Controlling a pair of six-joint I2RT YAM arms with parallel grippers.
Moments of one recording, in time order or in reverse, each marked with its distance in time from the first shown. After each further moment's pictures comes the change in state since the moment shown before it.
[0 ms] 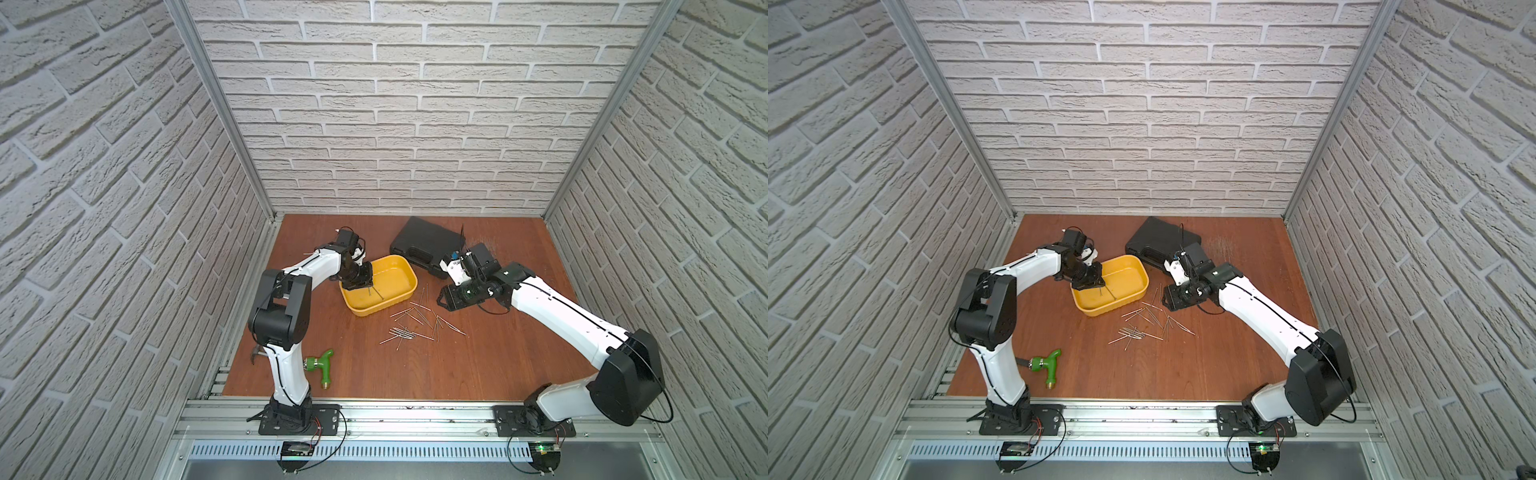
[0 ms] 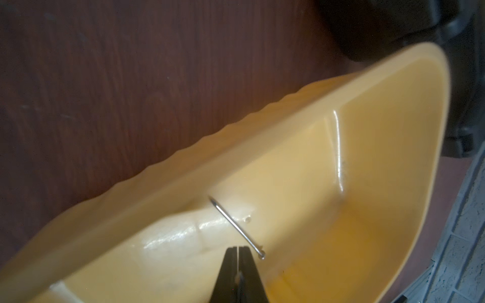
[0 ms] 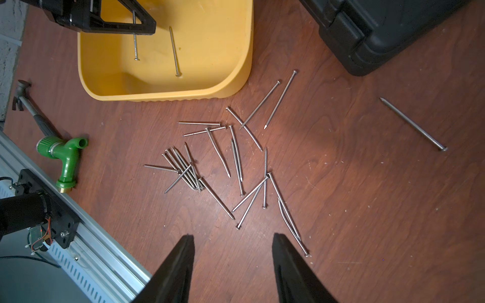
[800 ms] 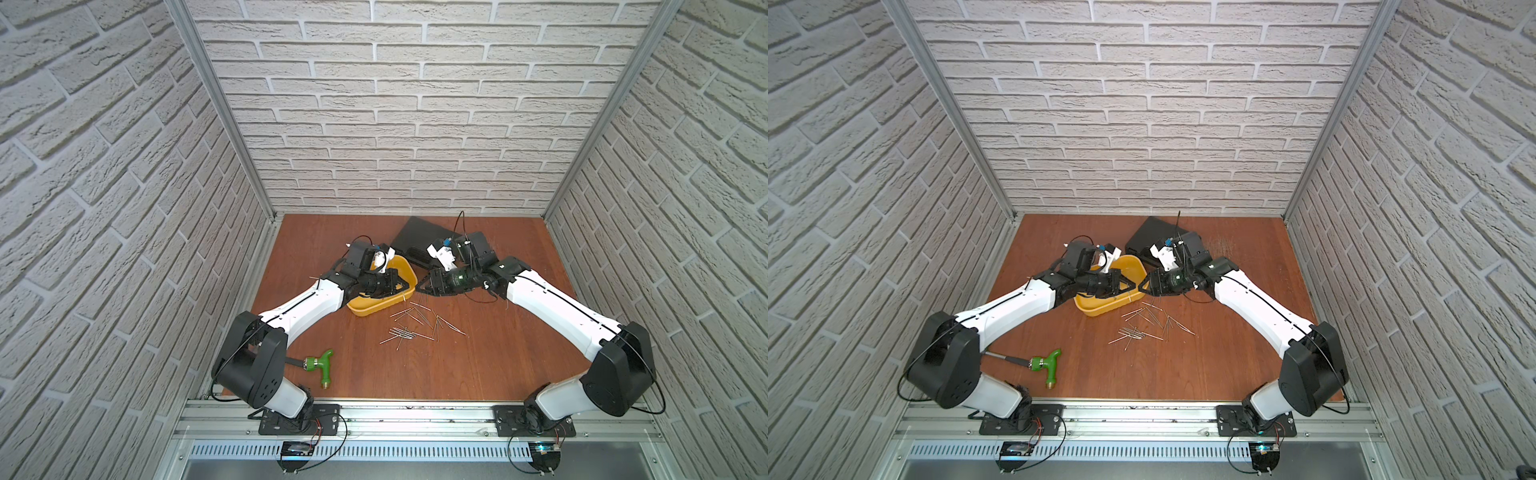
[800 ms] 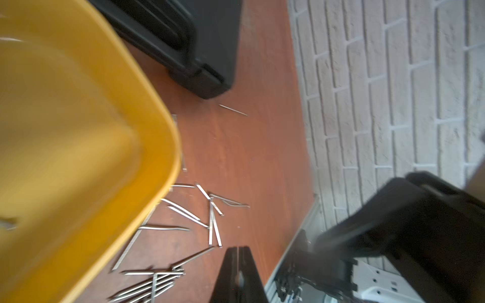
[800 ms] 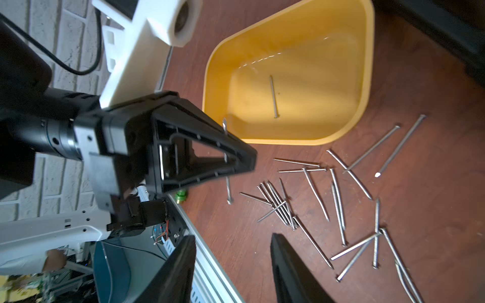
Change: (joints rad) left arm -0.202 -0.399 -0.297 0.367 0.208 -0.241; right arm 0.000 0.046 0.085 0.163 -0.308 0.190
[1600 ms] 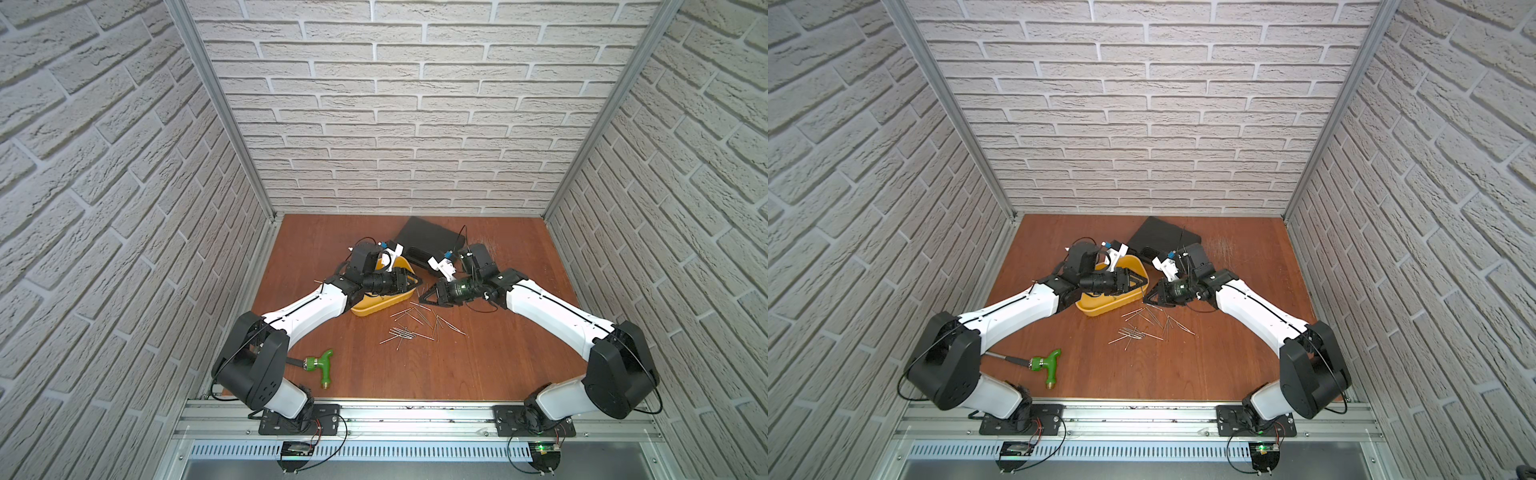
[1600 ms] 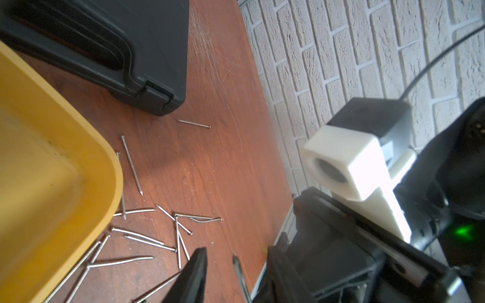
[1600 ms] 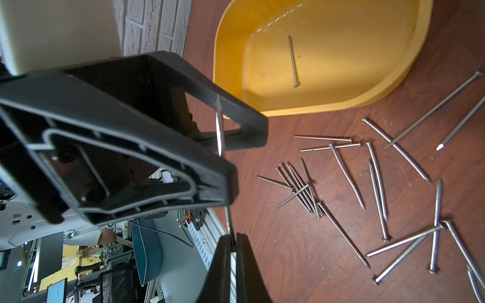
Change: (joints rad) left arm -0.091 -0.004 -0.050 0.267 0.070 -0.083; right arm -0.026 -0.009 -0.176 0.180 -0.209 0.115
